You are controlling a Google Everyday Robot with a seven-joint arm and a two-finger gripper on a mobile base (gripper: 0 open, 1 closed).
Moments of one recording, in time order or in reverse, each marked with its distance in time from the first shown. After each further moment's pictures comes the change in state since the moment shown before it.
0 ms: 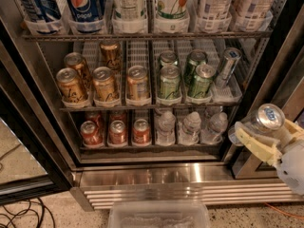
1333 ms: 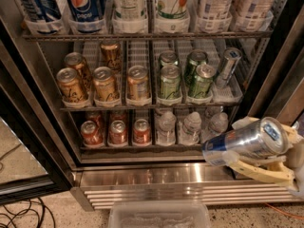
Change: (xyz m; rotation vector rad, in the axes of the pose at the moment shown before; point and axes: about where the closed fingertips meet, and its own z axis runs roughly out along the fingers) arm -0.086 0.096 -0.032 -0.610 -0.302 0.088
